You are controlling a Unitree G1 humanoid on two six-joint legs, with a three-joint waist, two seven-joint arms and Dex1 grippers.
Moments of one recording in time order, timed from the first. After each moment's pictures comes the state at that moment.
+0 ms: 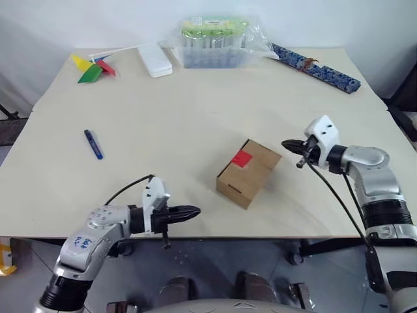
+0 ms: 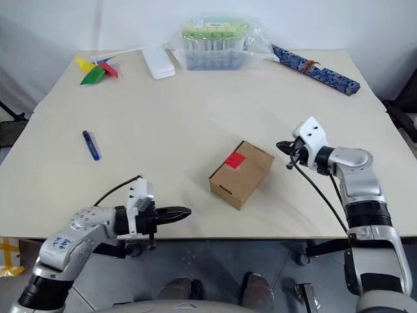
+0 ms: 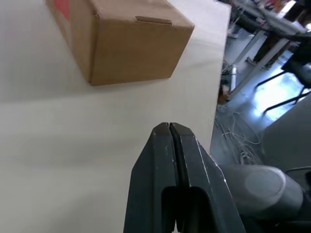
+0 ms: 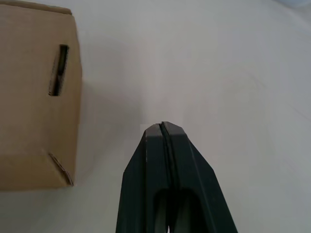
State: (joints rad) left arm -0.15 0.56 -0.08 -0.34 -0.52 0.59 -0.89; right arm -0.74 -0.65 0.02 0.56 0.13 0.11 0.94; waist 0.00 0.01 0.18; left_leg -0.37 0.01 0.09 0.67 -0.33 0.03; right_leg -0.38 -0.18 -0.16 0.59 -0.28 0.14
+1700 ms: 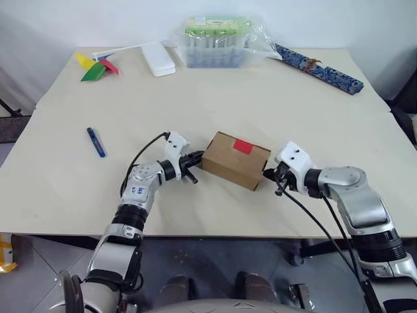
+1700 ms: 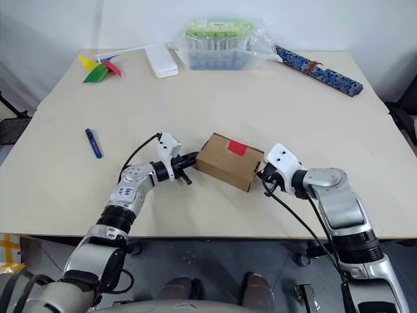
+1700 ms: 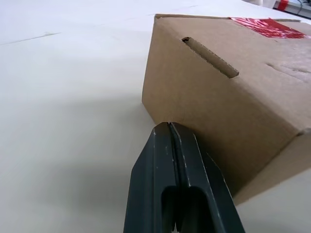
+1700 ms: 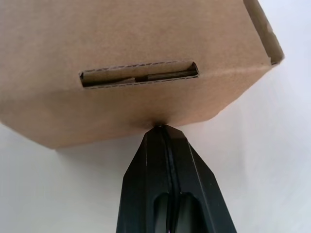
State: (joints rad) left arm -0.76 0.22 -0.04 0.71 -0.19 0.04 -0.74; right arm -0.44 -0.63 0.07 -0.19 0.06 0.74 0.87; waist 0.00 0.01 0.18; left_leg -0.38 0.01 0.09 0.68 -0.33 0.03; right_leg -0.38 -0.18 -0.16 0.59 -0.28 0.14
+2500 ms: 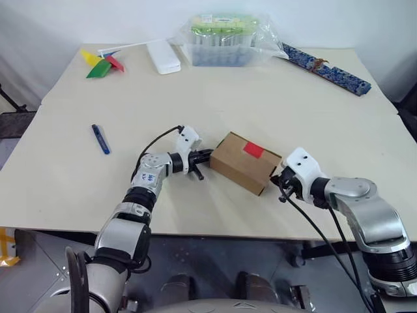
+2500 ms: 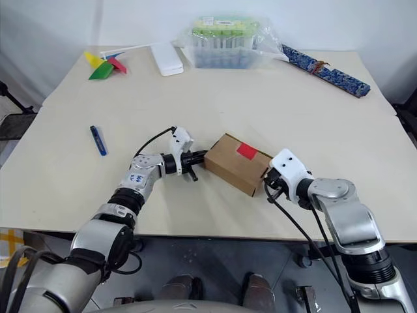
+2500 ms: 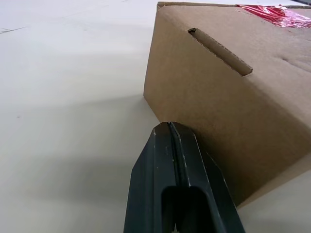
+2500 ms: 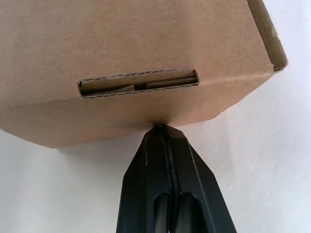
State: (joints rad) left arm -0.95 0.18 -0.04 1.01 -0.09 -0.06 -0.86; right arm -0.36 -0.67 0.03 -0.39 0.12 0.97 0.76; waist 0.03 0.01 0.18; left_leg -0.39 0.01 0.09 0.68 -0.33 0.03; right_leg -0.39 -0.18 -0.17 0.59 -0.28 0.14
